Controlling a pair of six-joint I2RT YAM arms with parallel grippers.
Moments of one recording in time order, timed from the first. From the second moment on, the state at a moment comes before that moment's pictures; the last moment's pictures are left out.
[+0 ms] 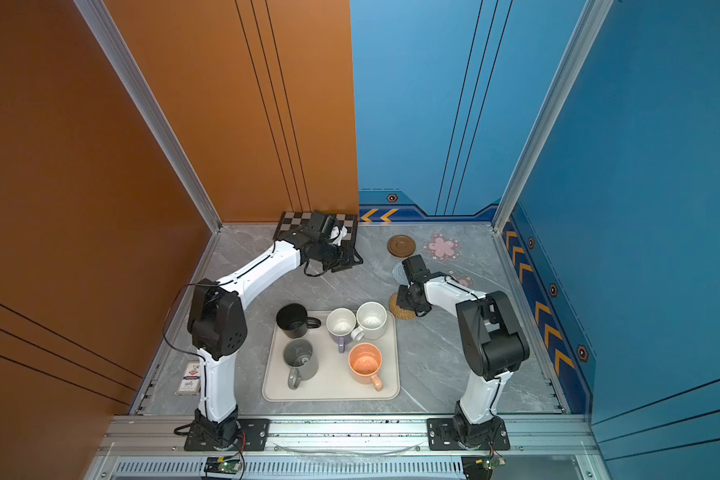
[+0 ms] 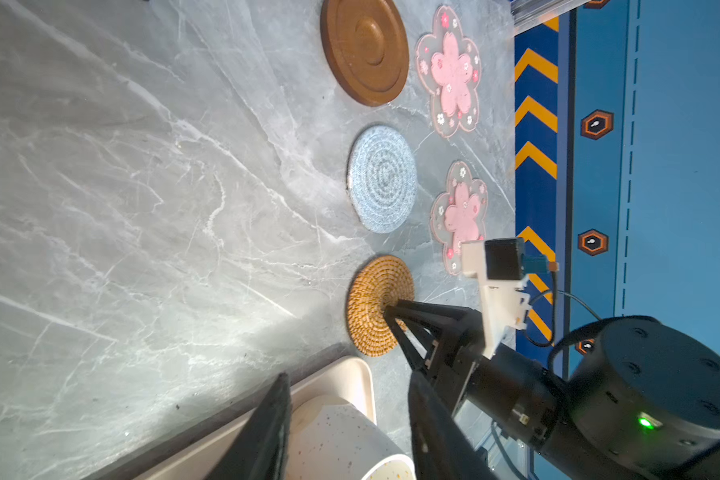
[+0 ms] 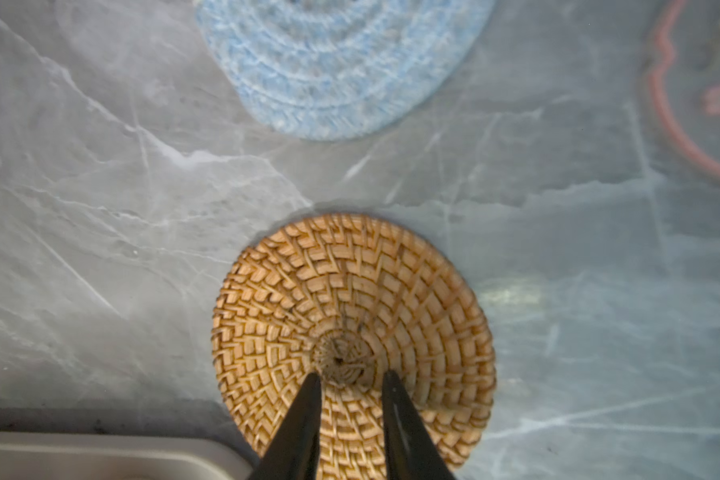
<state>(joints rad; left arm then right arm) -0.50 2.04 1.80 -0.67 0.40 -0.66 0.30 1.77 1.06 -0.49 -0.03 0.49</state>
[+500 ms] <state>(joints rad) -0.51 1.89 1.71 -0.67 0.32 -0.63 0.25 1.70 0.99 -0.55 0.02 0.49</state>
